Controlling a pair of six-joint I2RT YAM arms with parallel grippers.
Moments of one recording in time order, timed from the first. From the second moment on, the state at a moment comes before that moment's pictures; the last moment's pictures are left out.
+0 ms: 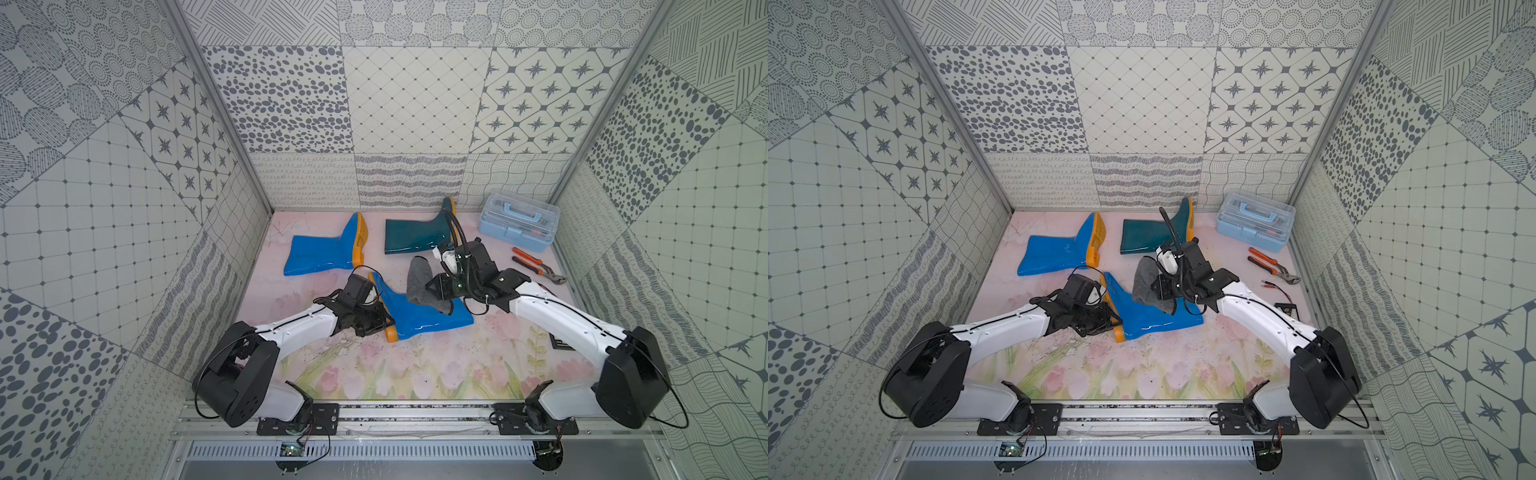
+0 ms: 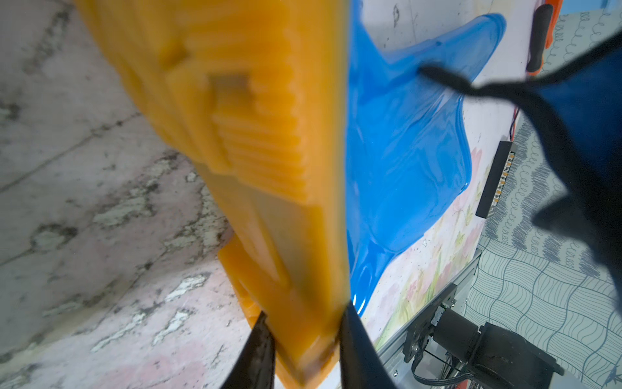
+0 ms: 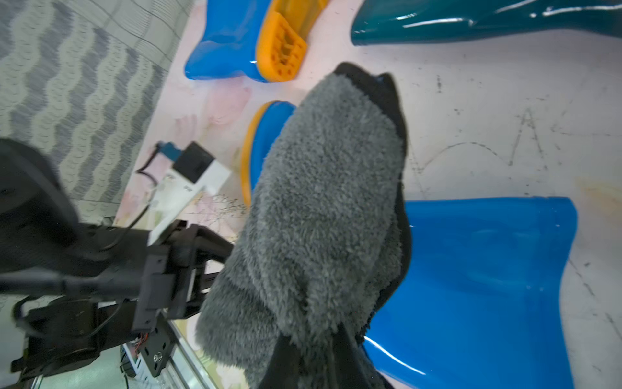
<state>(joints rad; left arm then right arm) -0.57 1.42 0.69 -0.29 0.42 -0.82 0.65 1.33 1.00 -0.39 -0.28 0.43</state>
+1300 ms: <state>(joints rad) -0.57 1.45 0.71 -0.31 0.41 -0.79 0.86 1.47 0.63 -0.05 -0.19 0.73</state>
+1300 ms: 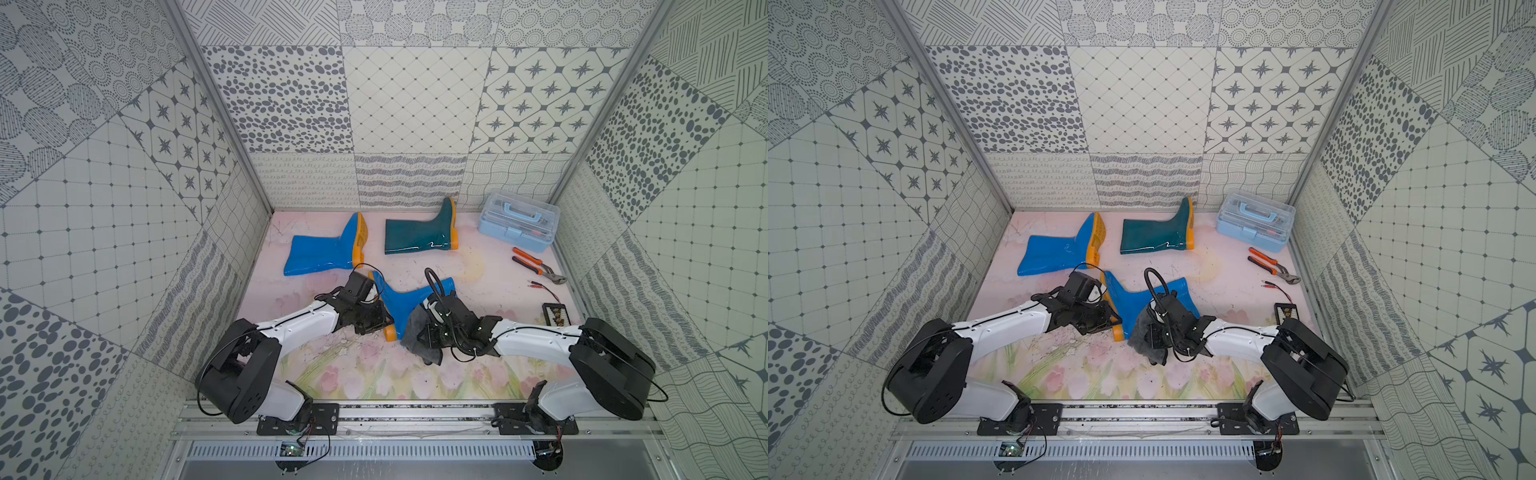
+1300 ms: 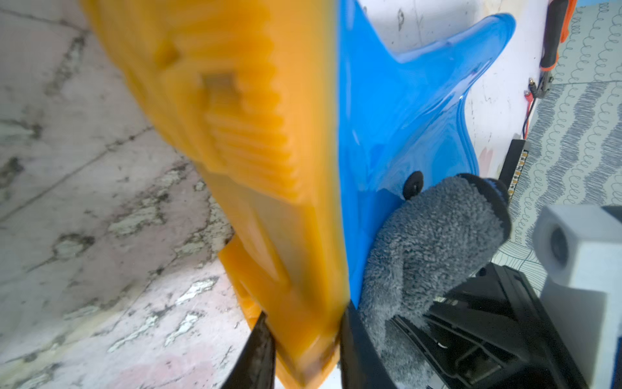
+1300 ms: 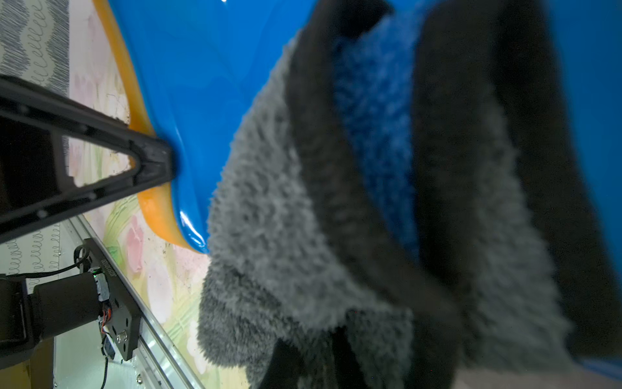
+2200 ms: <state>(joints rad) -0.57 1.46 0.72 -0.32 0.42 -0.77 0.97 1.42 0.72 -0.03 -0.13 0.56</state>
